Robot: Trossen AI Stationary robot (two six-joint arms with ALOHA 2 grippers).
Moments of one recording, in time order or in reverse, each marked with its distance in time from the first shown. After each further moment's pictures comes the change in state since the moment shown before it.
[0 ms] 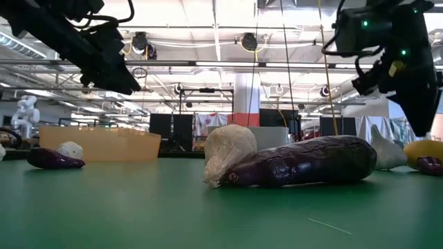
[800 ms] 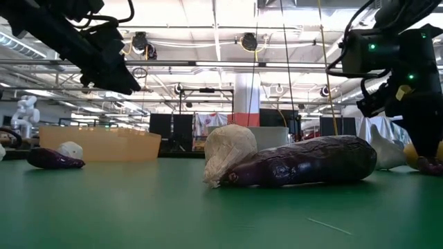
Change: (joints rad) left arm 0.000 0.000 0.000 0.000 -0.001 0.000; right arm 0.000 0.001 -0.166 0.228 -0.034 -0.016
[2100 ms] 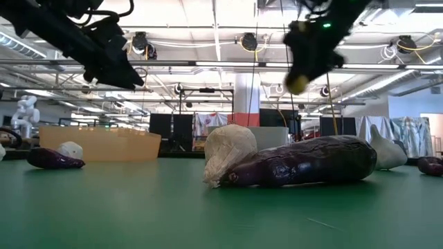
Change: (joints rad) left arm 0.000 0.000 0.000 0.073 -0.021 0.055; right arm -0.169 0.037 0.407 0.388 0.565 -0.395
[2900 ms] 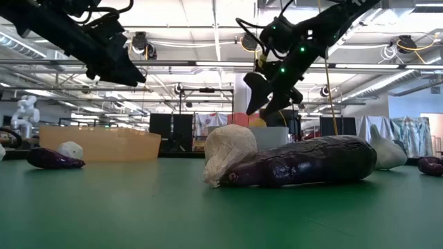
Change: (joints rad) left arm 0.000 0.000 0.000 0.029 0.000 0.051; right arm -0.243 0.314 0.006 0.469 -0.215 -0.199
